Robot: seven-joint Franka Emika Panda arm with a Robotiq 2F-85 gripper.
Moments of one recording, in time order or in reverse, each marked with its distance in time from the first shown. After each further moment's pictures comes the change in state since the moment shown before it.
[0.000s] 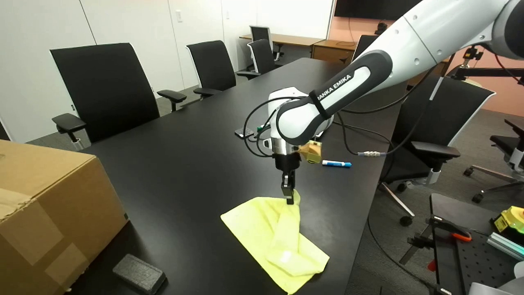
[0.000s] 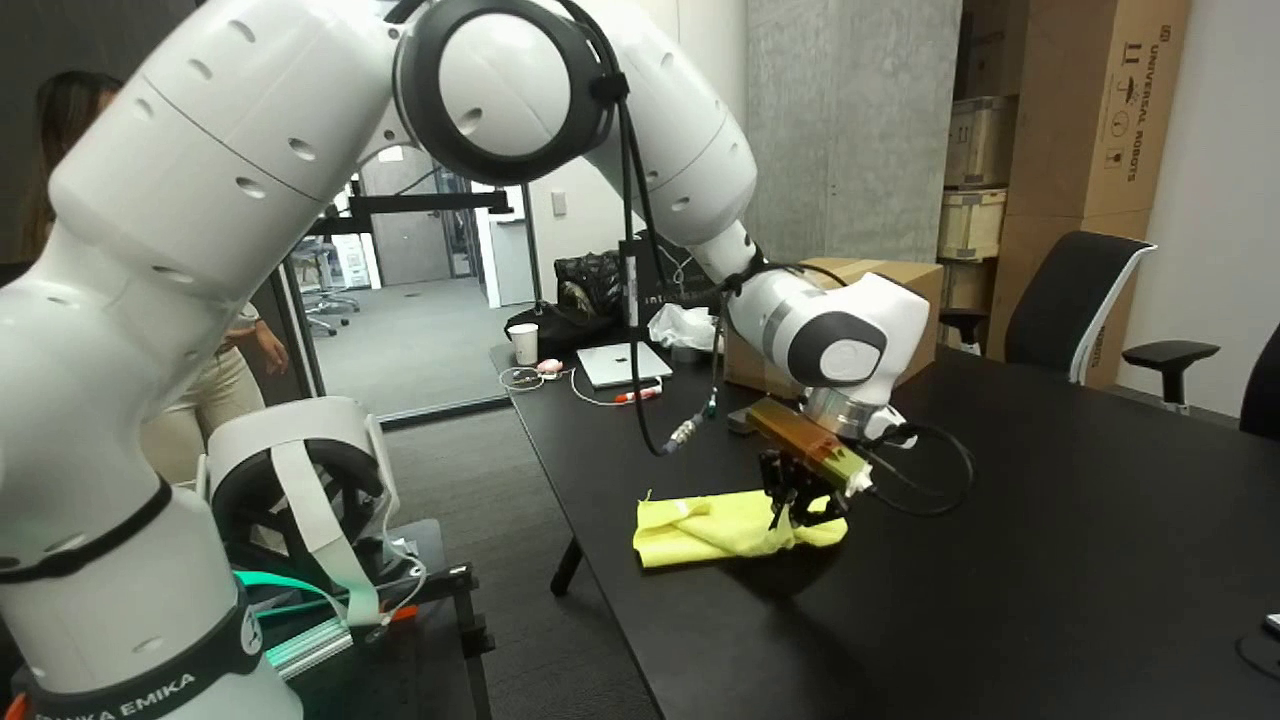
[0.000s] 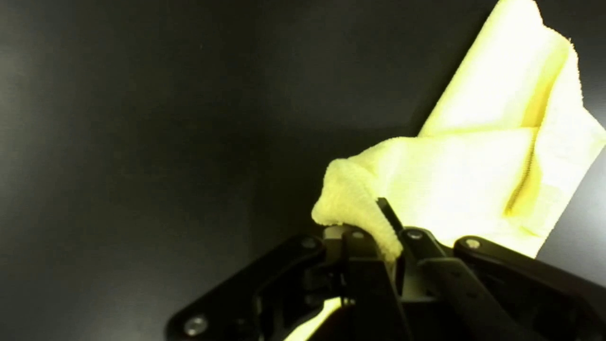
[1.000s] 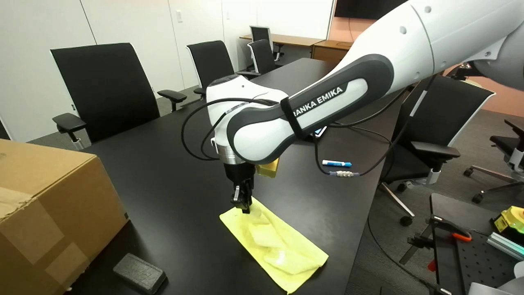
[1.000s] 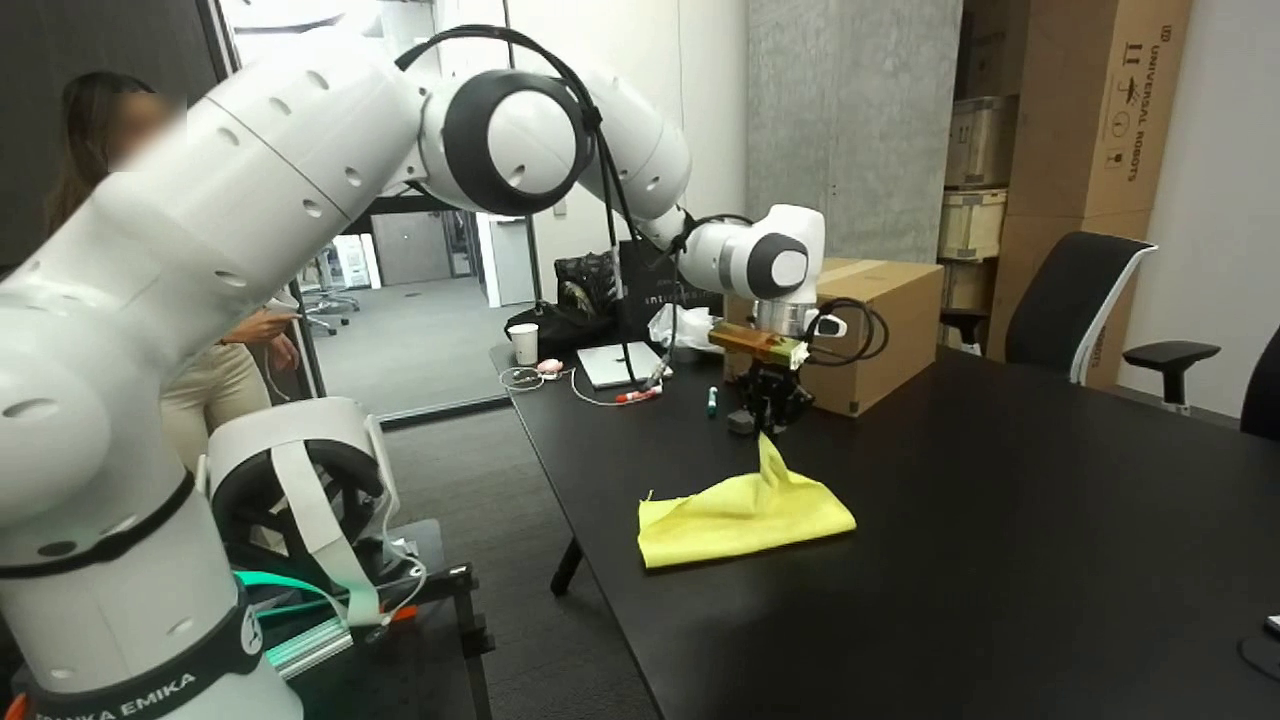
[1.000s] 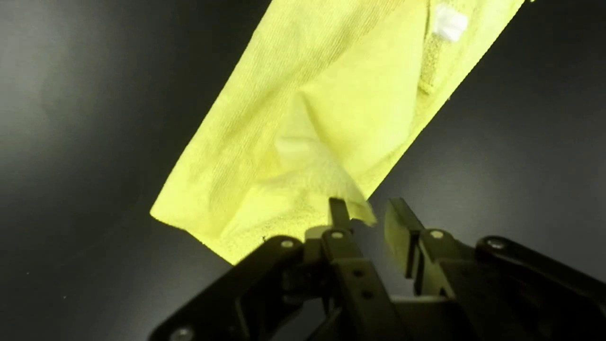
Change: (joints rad) arm 0.310 0.092 -0.064 0.336 -0.150 -0.097 0.302
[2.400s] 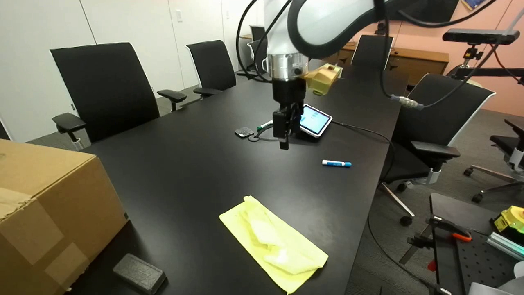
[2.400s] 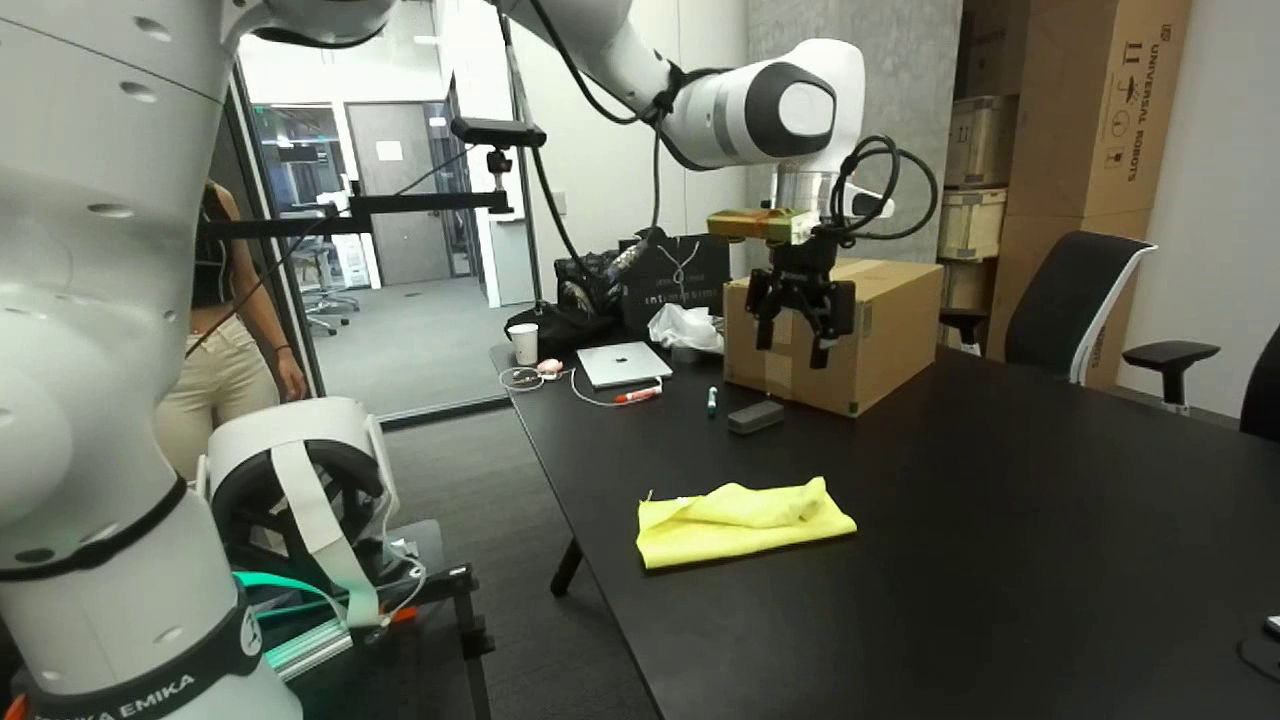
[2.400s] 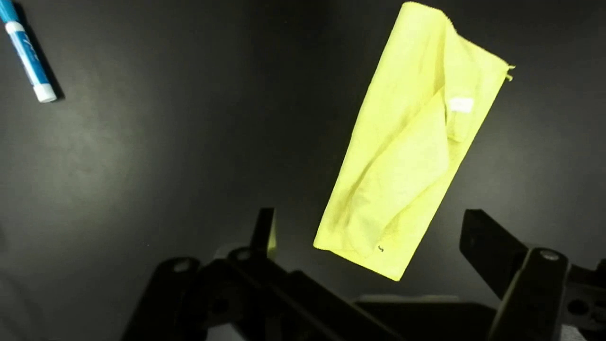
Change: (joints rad) arm -0.119 -0.508 -0.053 -0.383 0.025 -0.111 0.088
